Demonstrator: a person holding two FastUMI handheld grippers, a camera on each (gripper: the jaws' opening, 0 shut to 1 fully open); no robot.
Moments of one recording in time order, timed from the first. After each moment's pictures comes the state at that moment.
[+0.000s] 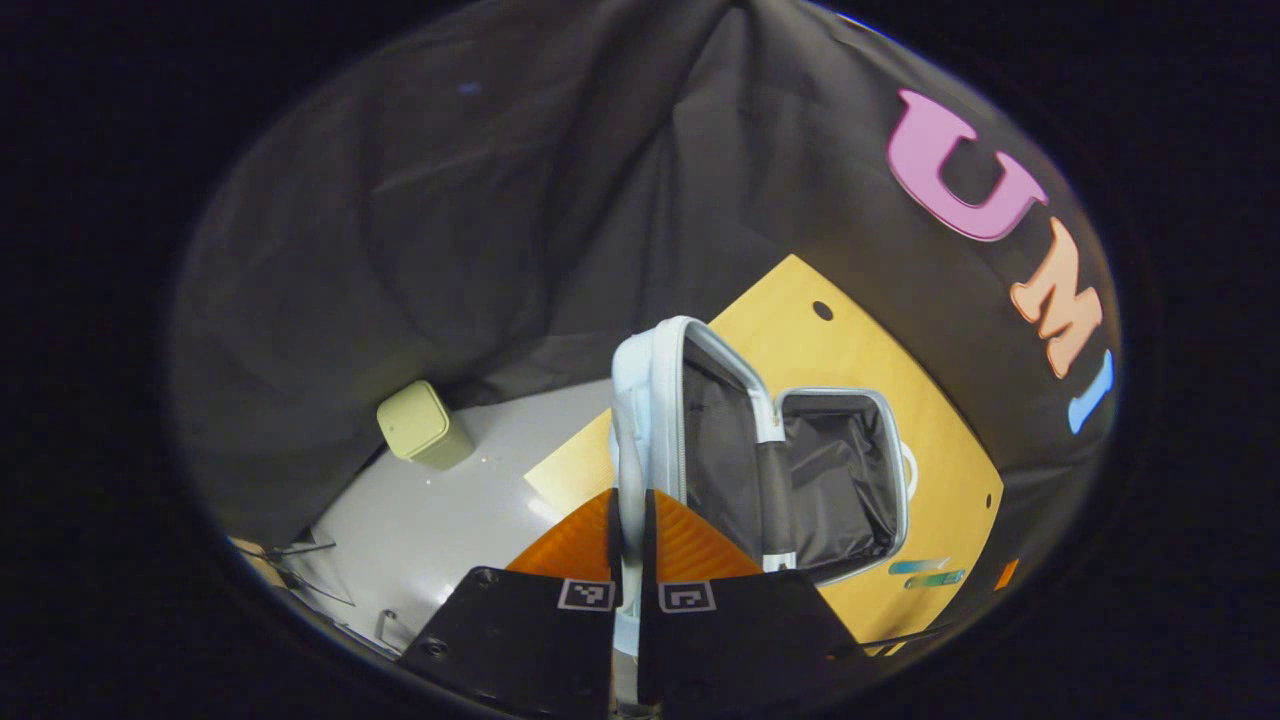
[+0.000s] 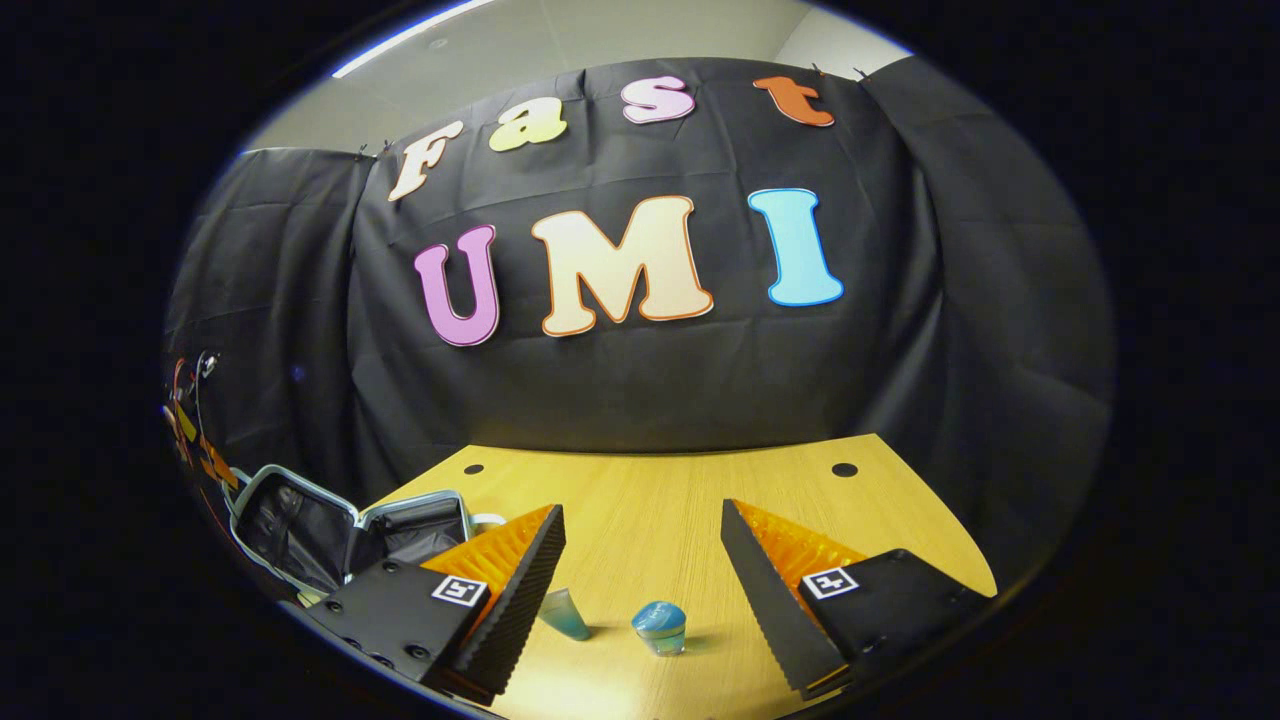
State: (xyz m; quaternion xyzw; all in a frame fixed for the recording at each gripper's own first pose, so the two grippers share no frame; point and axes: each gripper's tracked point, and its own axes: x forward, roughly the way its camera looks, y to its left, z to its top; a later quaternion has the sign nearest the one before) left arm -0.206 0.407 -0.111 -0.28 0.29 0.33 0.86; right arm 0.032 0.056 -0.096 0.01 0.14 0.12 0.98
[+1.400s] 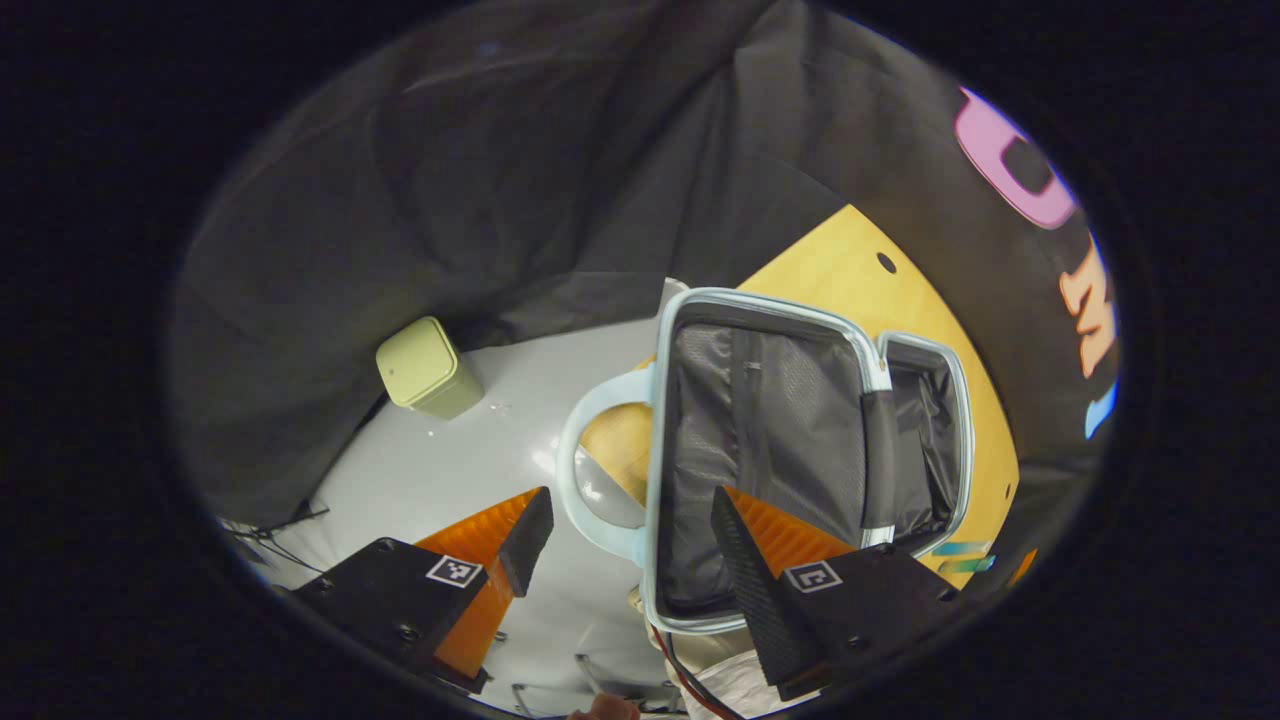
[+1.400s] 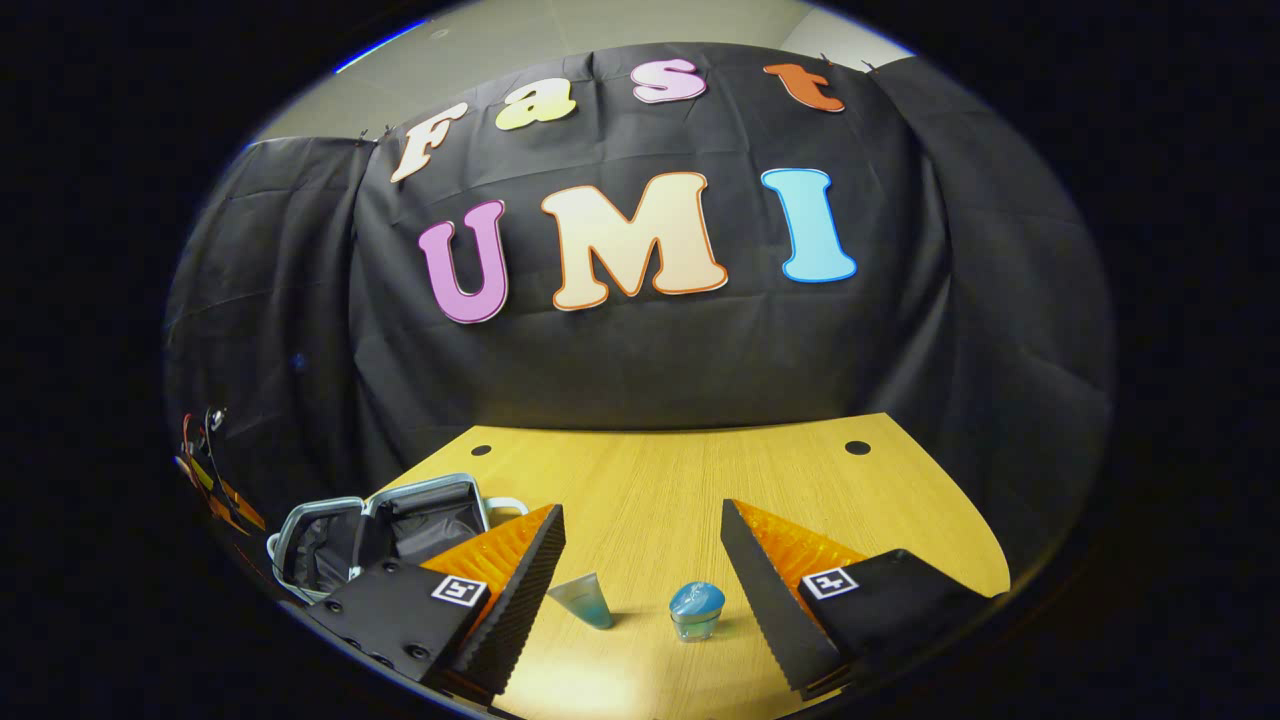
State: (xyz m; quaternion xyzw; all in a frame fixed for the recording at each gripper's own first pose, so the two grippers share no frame) left arm -0.228 0.412 -0.191 -0.27 0.35 0.31 0.84; right arm 0.020 0.082 -0.124 0.01 0.18 0.12 0.98
